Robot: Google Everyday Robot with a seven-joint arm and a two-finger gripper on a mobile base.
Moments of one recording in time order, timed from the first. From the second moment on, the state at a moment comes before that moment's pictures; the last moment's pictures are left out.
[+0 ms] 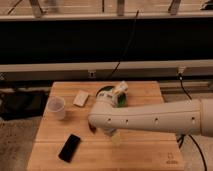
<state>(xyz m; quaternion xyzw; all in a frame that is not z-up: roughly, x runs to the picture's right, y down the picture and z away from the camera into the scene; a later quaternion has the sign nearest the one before) 0.025 0.218 0.705 -0.29 -0.03 -0.27 0.92</state>
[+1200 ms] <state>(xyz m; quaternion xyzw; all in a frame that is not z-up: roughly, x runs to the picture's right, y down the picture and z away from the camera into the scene) 0.022 0.243 0.715 -0.30 -0.04 -0.27 0.91</state>
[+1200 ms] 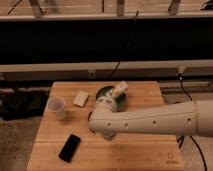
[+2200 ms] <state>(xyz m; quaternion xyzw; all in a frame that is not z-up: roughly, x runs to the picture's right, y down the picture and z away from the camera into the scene) -0.007 0.271 0.741 -0.31 -0.06 -0.32 0.90</state>
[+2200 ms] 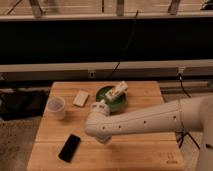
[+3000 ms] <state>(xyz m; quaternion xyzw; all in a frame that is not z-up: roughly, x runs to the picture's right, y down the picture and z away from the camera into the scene) -0.042 0.280 0.763 -0.31 -0.09 -0.37 0.87</state>
